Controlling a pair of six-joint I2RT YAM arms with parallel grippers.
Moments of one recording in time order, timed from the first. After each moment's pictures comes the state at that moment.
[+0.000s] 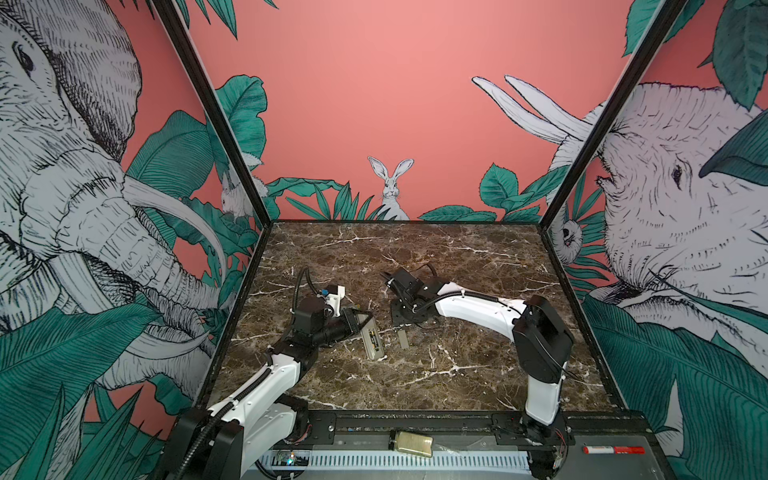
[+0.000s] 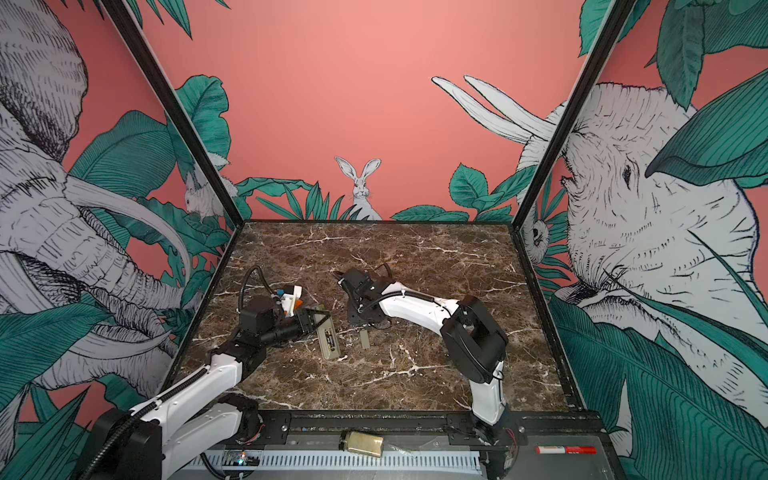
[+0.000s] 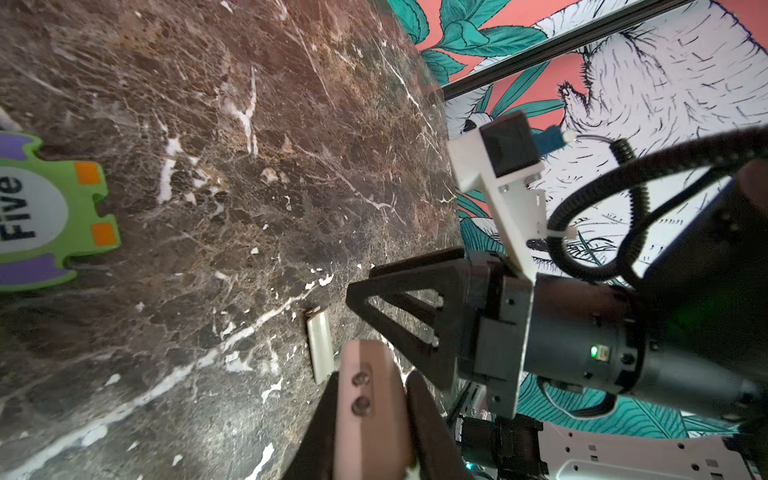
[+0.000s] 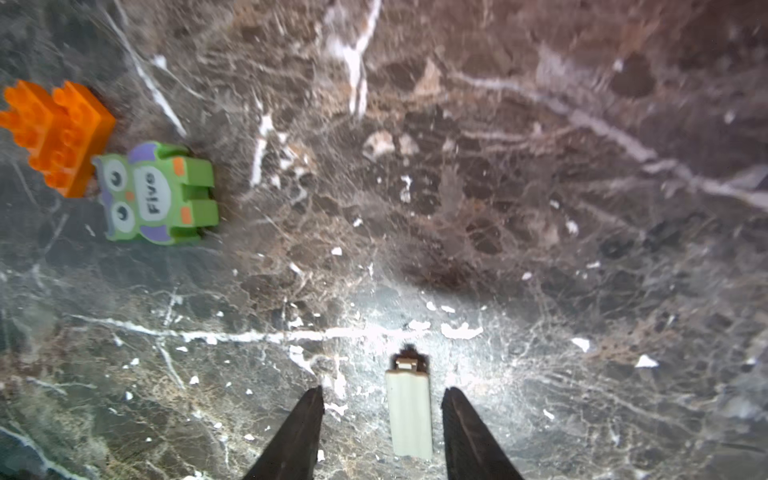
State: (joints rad) left arm -0.34 0.97 0.34 0.17 0.61 -0.89; right arm 0.89 1.90 1.44 -0.70 0.03 0.73
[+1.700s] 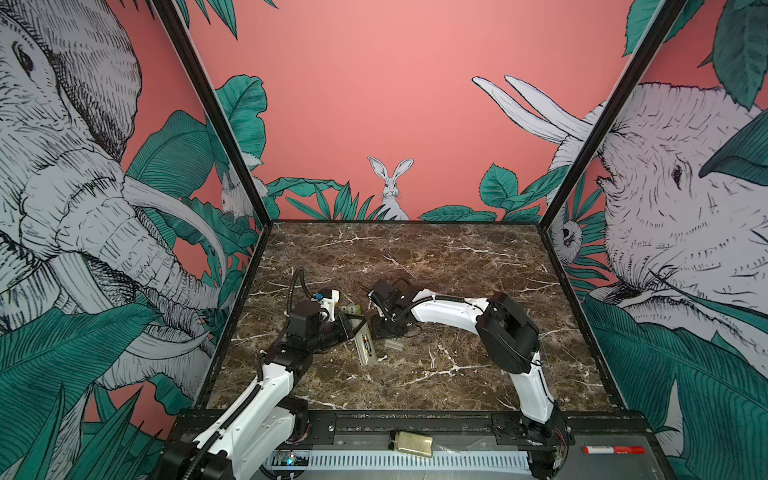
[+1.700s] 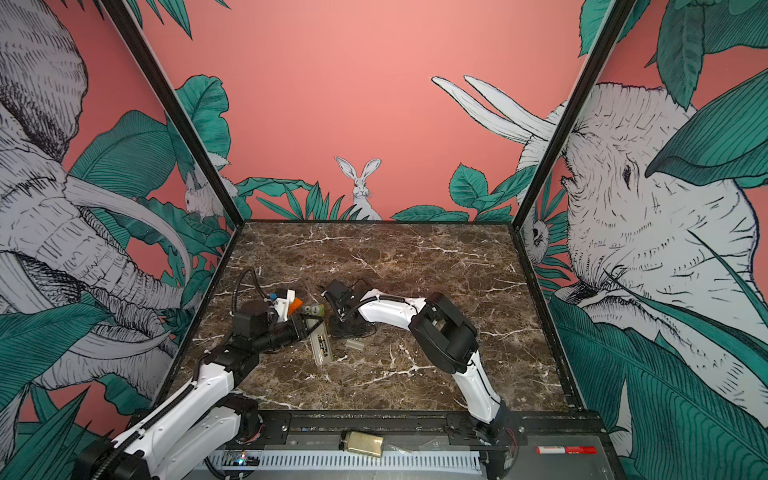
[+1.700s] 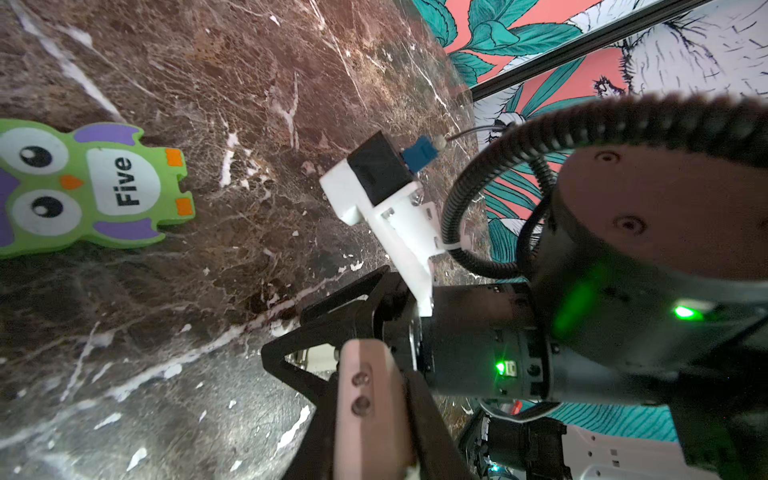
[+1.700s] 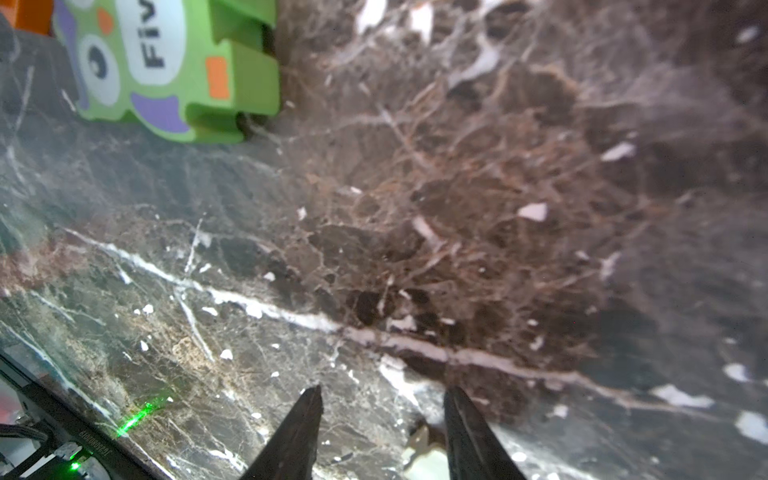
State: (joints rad) left arm -0.32 0.82 0.36 -0.09 0.57 -0.80; right arm 0.98 2.11 1.54 -0.66 -0.21 0.70
